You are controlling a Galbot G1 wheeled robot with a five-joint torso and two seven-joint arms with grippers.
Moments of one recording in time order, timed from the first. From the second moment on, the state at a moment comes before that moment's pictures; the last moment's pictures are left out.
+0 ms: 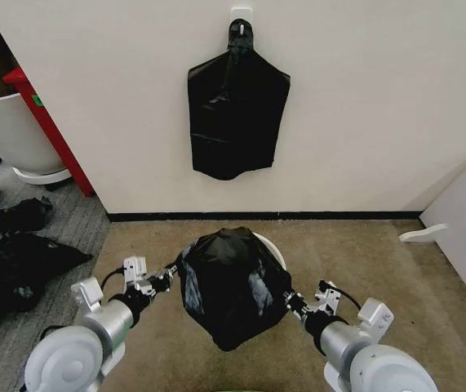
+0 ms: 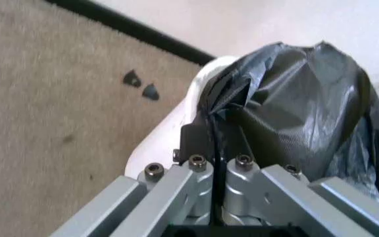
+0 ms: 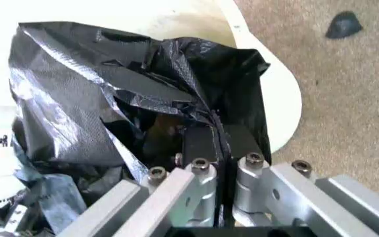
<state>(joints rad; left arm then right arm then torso) 1.57 -0.93 -0.51 -2.30 -1.24 0.40 -0.29 -1.51 1.17 0.24 2.45 1.45 -0.30 0.92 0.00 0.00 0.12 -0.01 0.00</state>
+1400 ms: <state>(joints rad) 1.46 -0.97 -0.35 -2.09 -1.10 0.28 -0.21 -1.50 1.22 0.29 2.18 1.30 -0.25 0.70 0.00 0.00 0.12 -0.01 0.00</state>
